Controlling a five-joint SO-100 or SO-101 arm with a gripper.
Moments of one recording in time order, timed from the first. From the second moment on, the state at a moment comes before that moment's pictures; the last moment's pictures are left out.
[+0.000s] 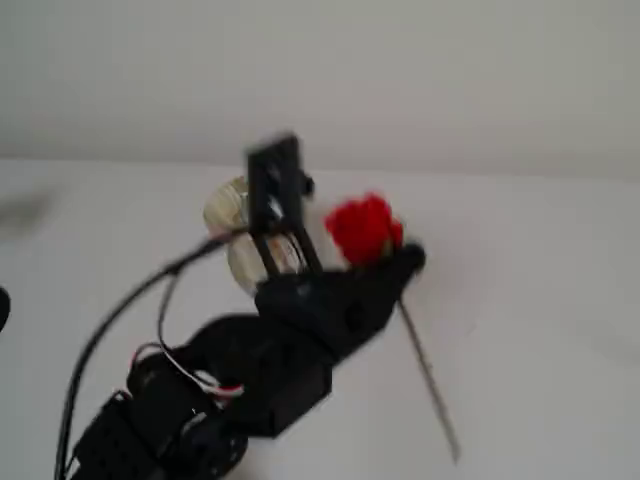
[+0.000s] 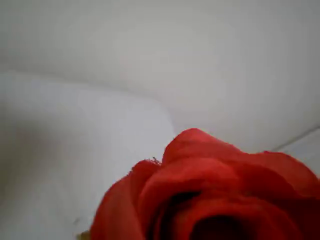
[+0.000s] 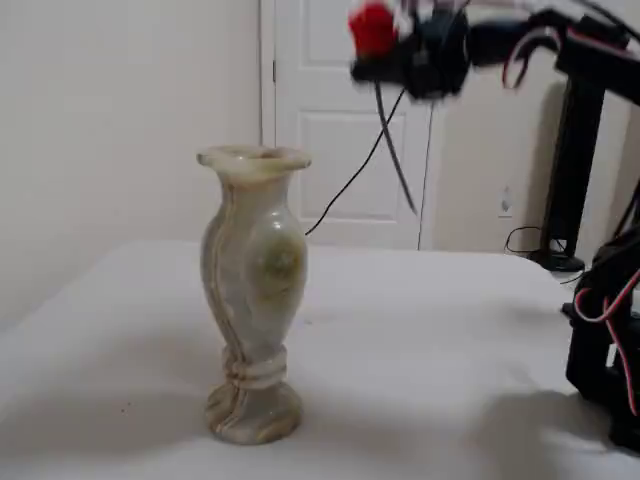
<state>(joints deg) 24.7 138.4 116.4 38.1 -120.0</state>
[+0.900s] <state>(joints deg) 22.4 126.3 141.0 24.9 -93.2</state>
